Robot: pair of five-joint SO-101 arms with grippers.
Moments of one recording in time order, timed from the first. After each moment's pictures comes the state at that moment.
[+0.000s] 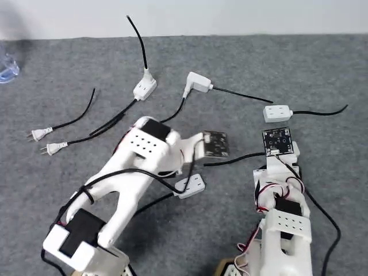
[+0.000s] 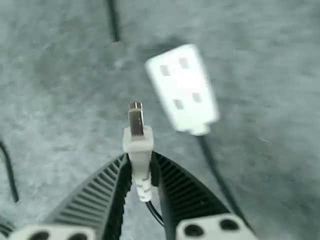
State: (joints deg) left arm 24.0 1.2 20.7 75.8 -48.7; right arm 12.1 -50.0 81.8 23.6 19.4
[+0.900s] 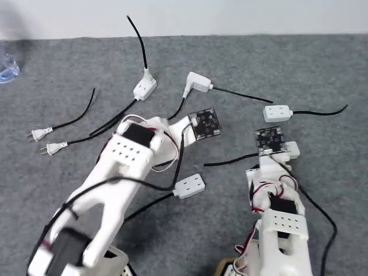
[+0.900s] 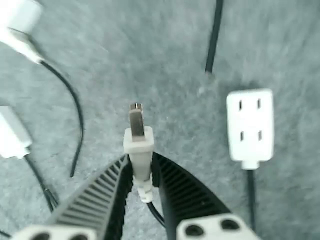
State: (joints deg) left arm 21.6 -10.2 25.6 65.5 -37.6; right arm 6.7 -50.0 81.7 25.1 18.8
